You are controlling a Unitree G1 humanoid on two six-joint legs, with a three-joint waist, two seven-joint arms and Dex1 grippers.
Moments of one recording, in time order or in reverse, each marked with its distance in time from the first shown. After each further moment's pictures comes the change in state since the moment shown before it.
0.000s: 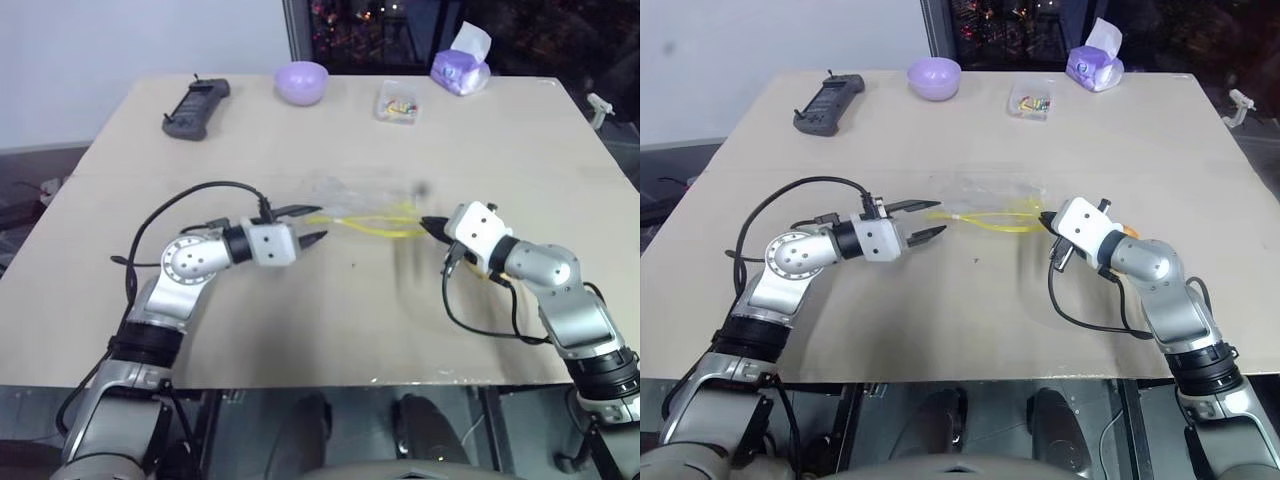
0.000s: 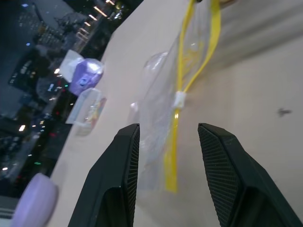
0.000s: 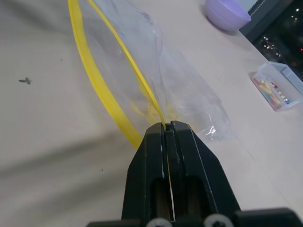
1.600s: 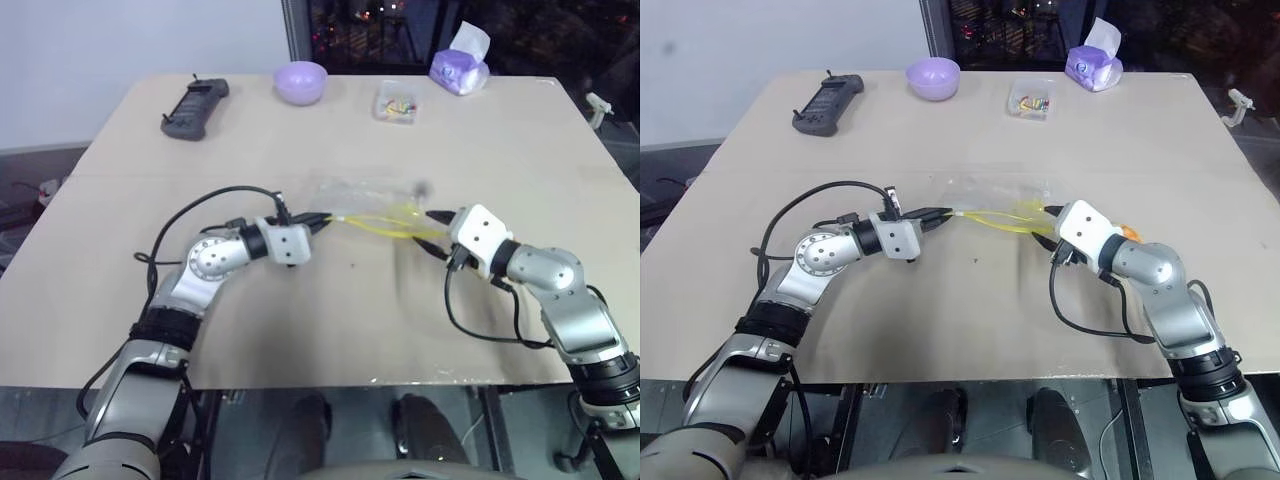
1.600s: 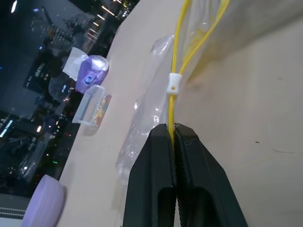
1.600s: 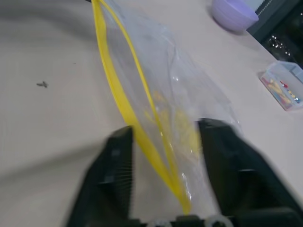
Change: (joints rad) left arm -0.092 -0.069 -0.063 0.228 0.132 -0.134 0.151; right arm 0.027 -0.009 -0.018 -0.039 0.047 0.020 0.024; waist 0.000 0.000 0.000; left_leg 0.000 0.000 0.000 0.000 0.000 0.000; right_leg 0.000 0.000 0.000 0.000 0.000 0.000
